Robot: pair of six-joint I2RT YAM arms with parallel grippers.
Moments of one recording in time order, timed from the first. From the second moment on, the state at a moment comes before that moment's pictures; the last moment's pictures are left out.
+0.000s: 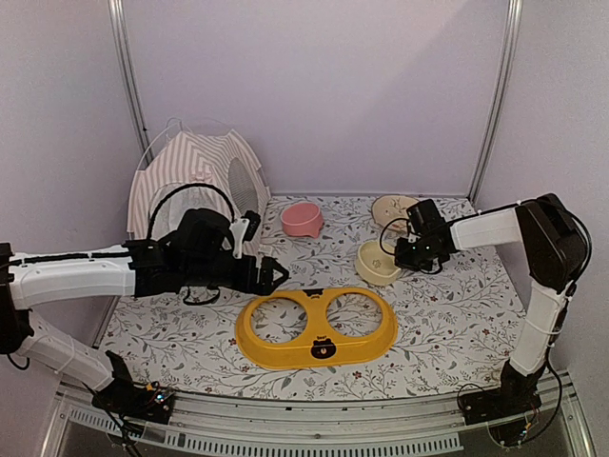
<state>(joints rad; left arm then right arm) -0.88 1.30 0.86 -0.18 -0.03 -0.51 0.41 1.88 1.08 -0.17 0.01 0.58</state>
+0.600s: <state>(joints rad) -0.88 1.28 0.86 -0.18 -0.04 -0.51 0.41 1.89 1.11 -0.20 -0.01 0.58</state>
